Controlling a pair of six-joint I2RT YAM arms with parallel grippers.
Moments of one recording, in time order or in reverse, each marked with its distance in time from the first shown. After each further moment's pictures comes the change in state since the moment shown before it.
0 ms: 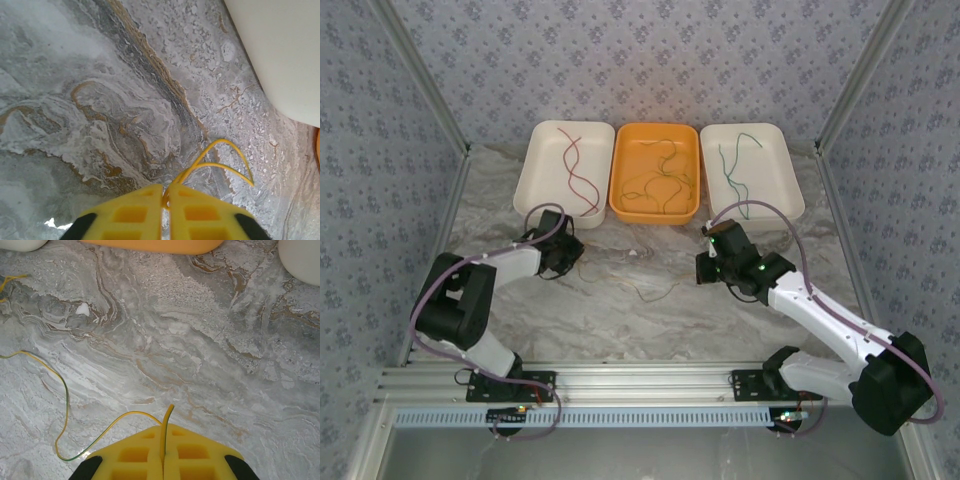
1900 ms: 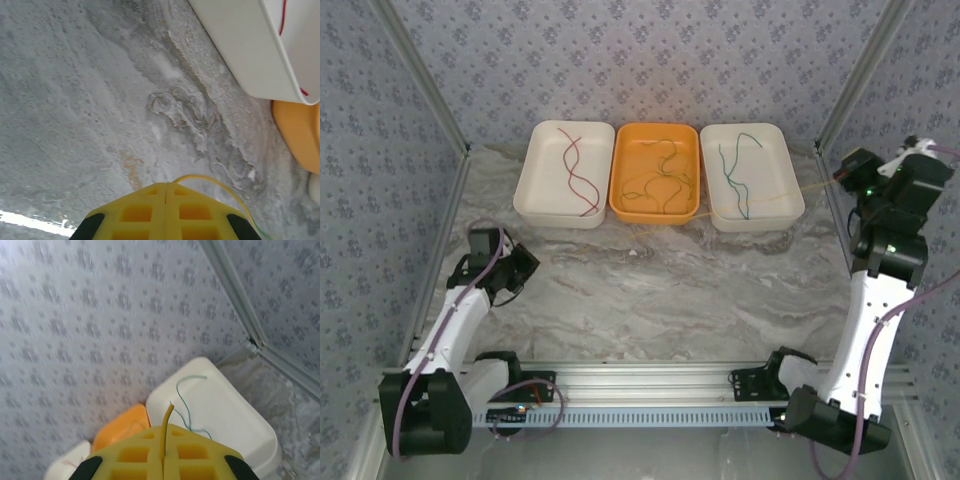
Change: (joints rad) left arm 0.335 -0.606 -0.154 -0.381 0.180 0.362; right arm -1.026 -0.084 0.644 -0.029 -0.326 0.200
